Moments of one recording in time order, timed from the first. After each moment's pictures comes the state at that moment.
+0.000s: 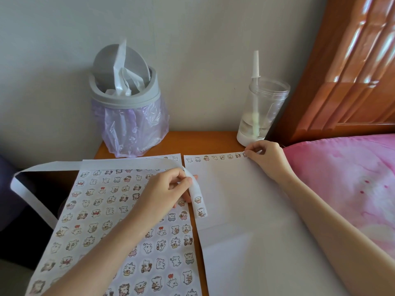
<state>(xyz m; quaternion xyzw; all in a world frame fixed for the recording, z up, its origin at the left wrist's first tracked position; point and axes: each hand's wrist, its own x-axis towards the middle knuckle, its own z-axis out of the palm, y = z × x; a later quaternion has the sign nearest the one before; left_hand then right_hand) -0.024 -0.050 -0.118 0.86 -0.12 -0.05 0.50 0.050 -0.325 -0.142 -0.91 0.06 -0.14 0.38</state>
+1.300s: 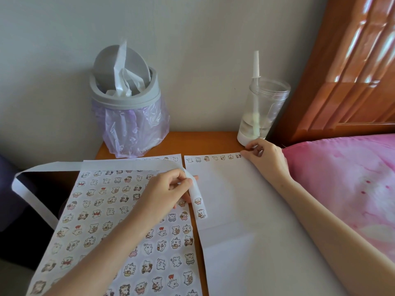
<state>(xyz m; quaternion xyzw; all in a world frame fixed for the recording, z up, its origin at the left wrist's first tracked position) -0.024 -0.051 -0.117 0.86 -0.11 -0.06 0.50 0.045 -0.317 -0.144 -0.93 0.06 -0.19 0.32</state>
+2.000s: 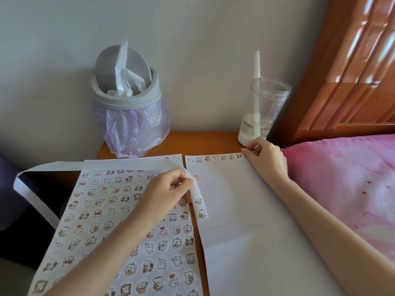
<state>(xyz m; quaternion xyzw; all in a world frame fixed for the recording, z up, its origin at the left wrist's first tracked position) -0.025 -0.051 -0.117 0.86 -0.11 -0.06 0.50 0.045 -0.309 -0.142 -0.94 0.10 -0.19 0.27</state>
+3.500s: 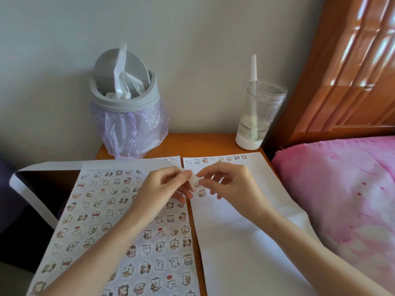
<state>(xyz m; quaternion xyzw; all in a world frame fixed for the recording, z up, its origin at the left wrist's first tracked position) -0.021 -0.049 -0.116 0.73 -0.09 -0.09 0.67 -0.032 -0.226 -0.108 -0.85 -0.13 -0.04 0.51</state>
